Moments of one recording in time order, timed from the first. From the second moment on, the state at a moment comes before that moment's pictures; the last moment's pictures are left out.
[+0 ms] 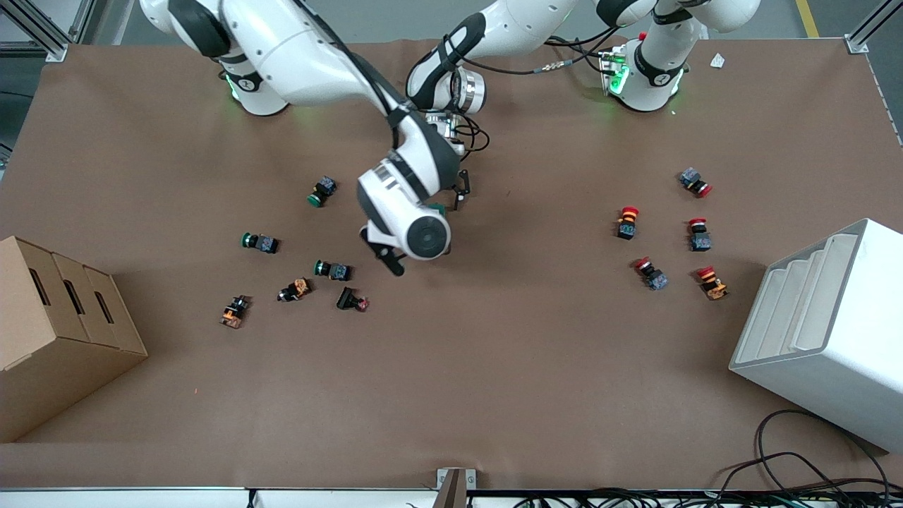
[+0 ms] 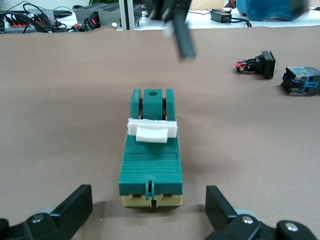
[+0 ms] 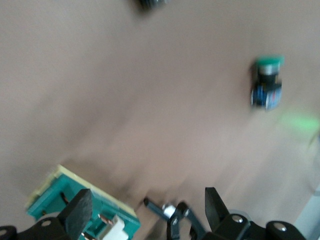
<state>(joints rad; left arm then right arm) -0.98 0.83 -0.33 -1.89 1.83 2.00 -2.58 0.66 0.78 -0.01 -1.29 0.12 1.58 1.38</state>
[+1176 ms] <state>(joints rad) -0.92 0.81 -0.34 -1.75 1.59 2.07 -2.33 0.08 0.49 -0.01 -1.31 0.03 1.58 0.14</state>
